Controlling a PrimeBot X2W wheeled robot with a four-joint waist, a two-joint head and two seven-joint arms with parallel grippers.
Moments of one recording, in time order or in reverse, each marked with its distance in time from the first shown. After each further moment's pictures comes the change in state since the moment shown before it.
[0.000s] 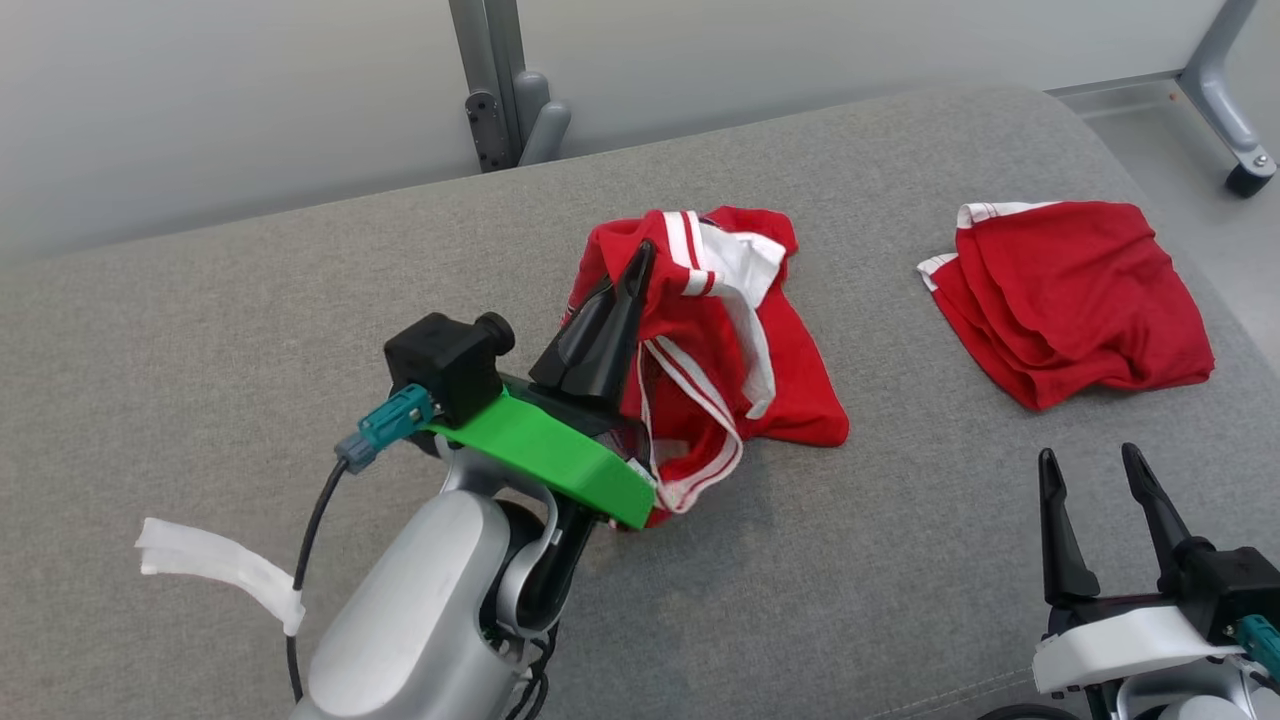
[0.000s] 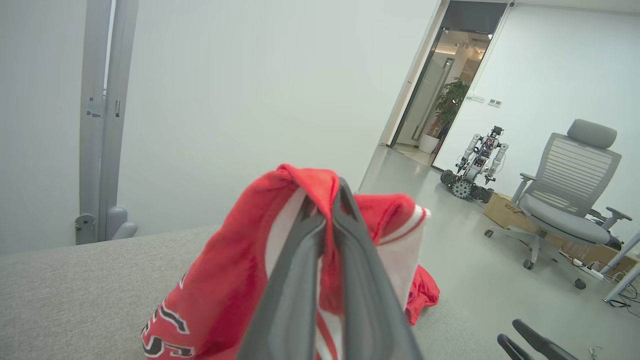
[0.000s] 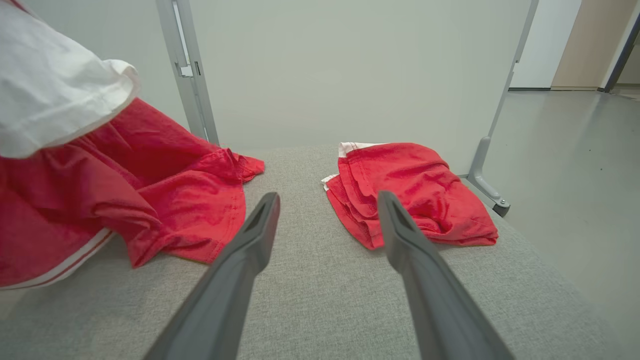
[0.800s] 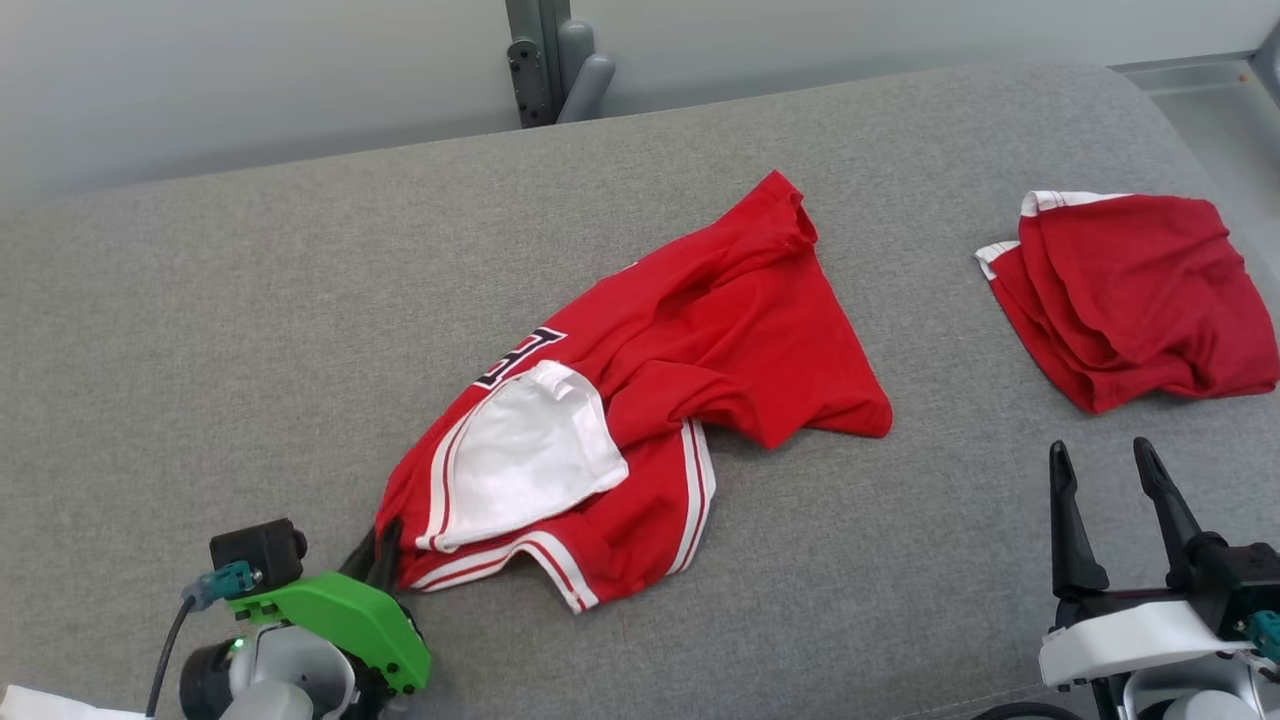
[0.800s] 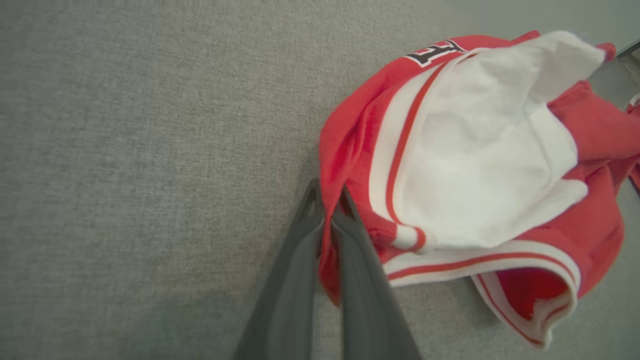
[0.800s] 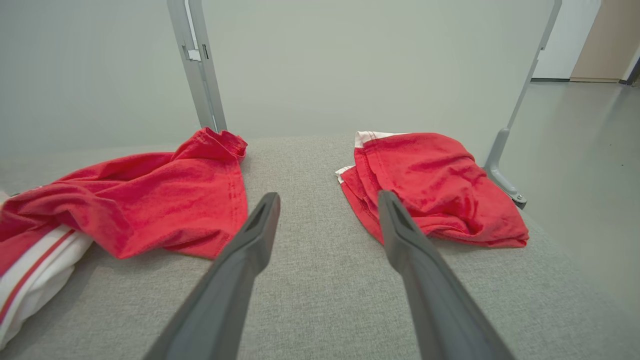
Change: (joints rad) left arm 0.302 0.221 0.151 0.200 -0.180 0.104 0.163; right arm -0.001 0.003 -0.023 -0.005 0.007 0.000 0.000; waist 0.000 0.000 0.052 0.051
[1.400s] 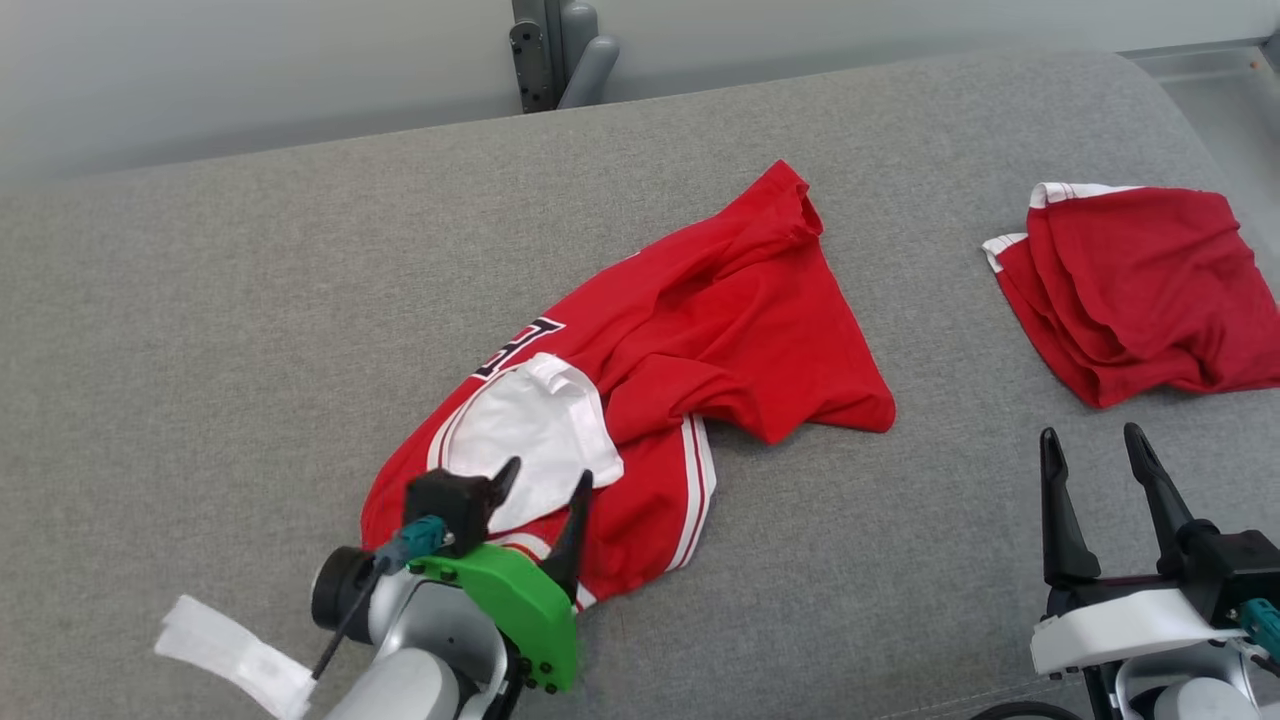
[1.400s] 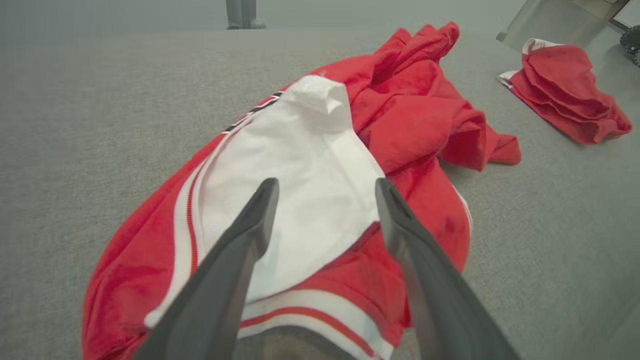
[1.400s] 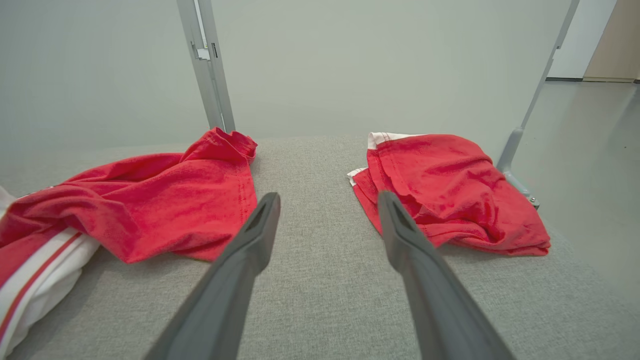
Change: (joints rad) left arm -0.087 -0.010 -0.239 -0.246 0.261 0.144 0.072; right arm -0.023 0.000 0.017 0.001 0.001 0.000 0.000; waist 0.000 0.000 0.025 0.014
